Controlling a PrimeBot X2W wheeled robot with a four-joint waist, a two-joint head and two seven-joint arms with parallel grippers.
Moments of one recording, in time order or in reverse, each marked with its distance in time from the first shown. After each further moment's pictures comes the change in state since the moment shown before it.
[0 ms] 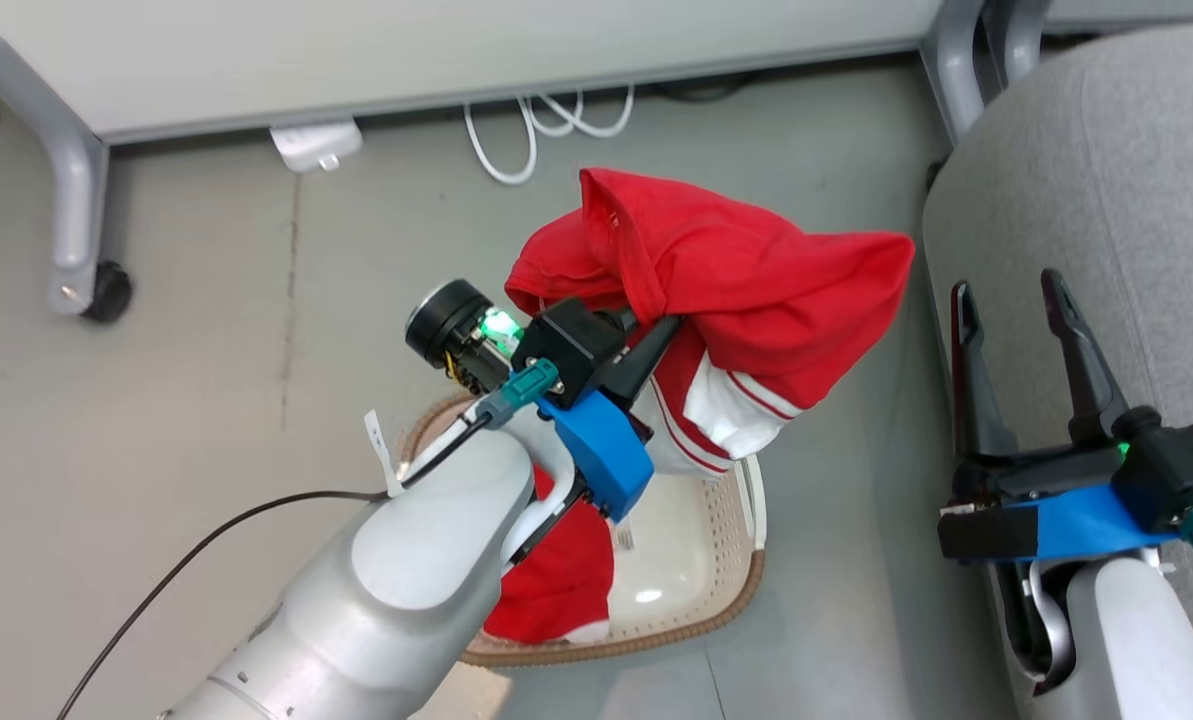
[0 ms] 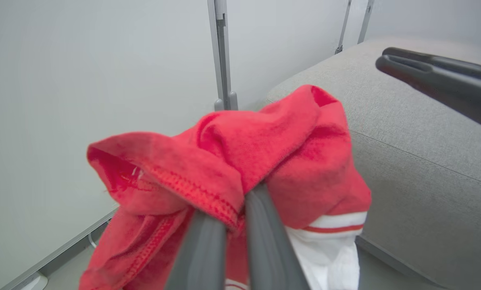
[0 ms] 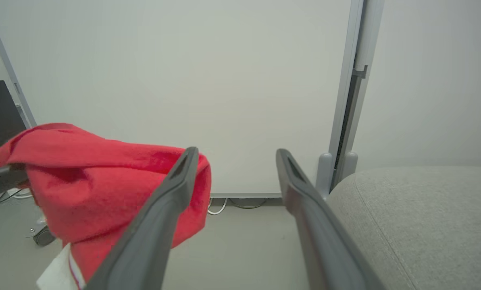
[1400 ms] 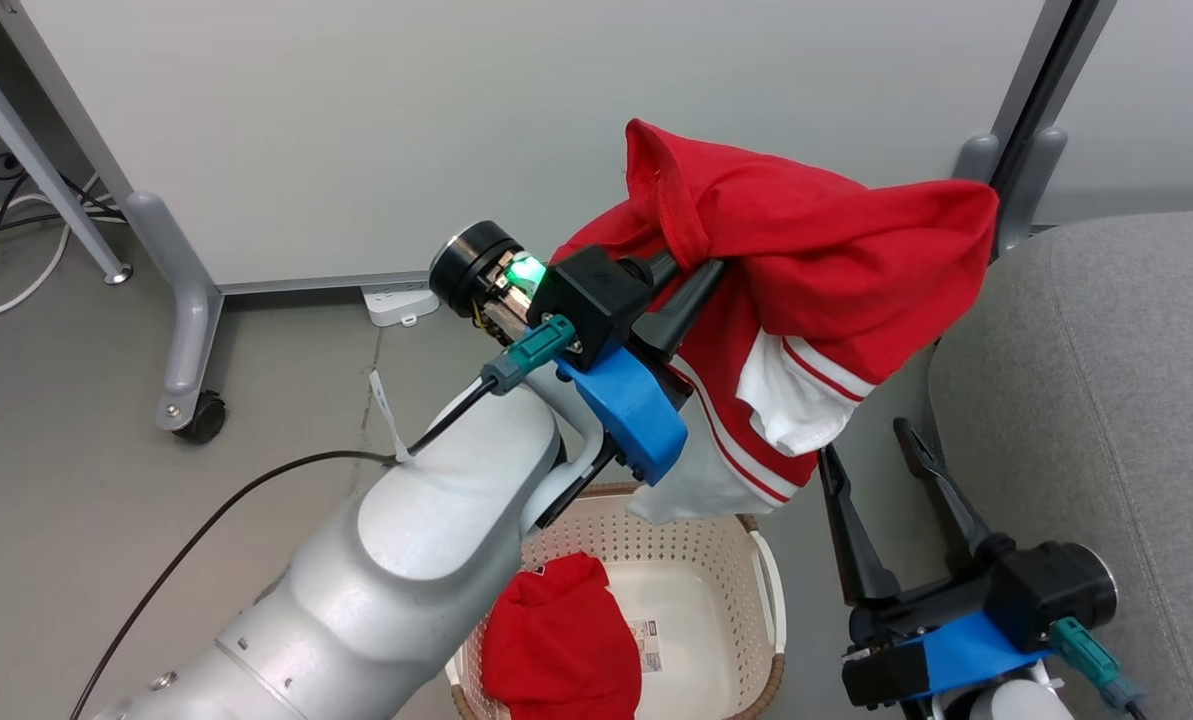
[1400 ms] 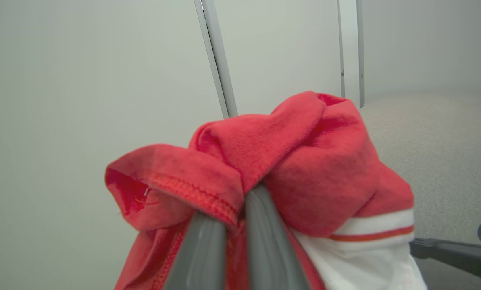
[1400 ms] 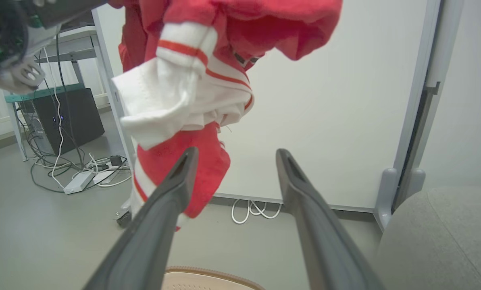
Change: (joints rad) left arm -0.065 -0.001 -0.012 -0.098 -0.063 0.017 0.000; right arm 0.184 0.026 0.167 0.009 0.014 0.000 0.000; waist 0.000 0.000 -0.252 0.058
